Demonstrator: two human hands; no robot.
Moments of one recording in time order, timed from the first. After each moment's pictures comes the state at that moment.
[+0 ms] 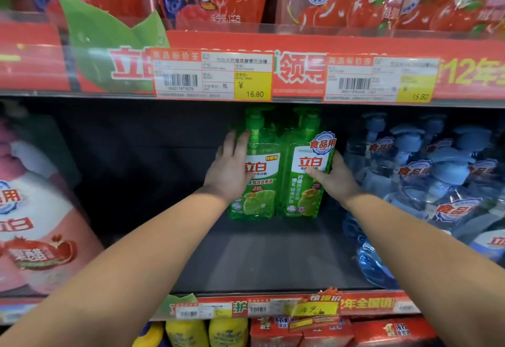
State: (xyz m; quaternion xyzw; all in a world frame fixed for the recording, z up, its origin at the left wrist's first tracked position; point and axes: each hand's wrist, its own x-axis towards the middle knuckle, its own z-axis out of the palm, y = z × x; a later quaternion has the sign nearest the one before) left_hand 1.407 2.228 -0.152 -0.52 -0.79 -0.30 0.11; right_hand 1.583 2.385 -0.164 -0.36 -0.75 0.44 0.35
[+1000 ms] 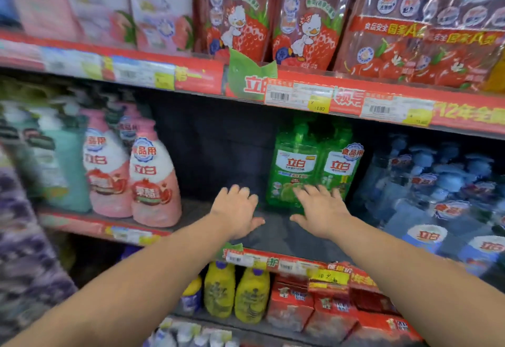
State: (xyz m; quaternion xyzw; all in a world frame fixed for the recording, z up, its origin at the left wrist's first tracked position) left_hand 1.456 2.068 -0.167 -0.52 -0.85 0.04 0.12; right_hand 1.594 2.208 -0.135 -0.27 -0.96 -0.09 -0.04
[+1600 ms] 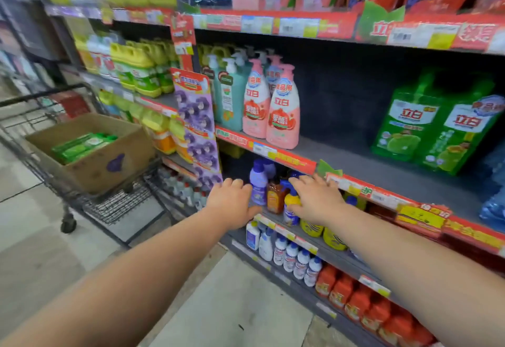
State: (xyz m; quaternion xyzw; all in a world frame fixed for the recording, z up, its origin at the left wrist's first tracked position) left_hand 1.585 1.784 -0.203 -0.27 -0.96 0.05 0.03; right_hand 1.638 1.975 -0.179 -0.02 -1.00 0.01 -0.06
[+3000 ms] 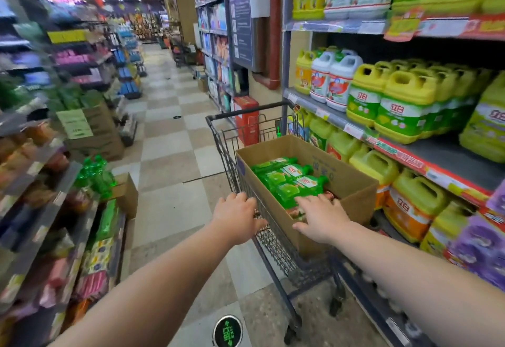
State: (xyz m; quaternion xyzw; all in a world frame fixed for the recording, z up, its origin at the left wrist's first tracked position) left_hand 1.287 1.131 -0.212 0.03 -1.00 0.03 -0.01; right_hand 1.222 1.323 -0.211 0.26 -0.96 0.00 -0.08
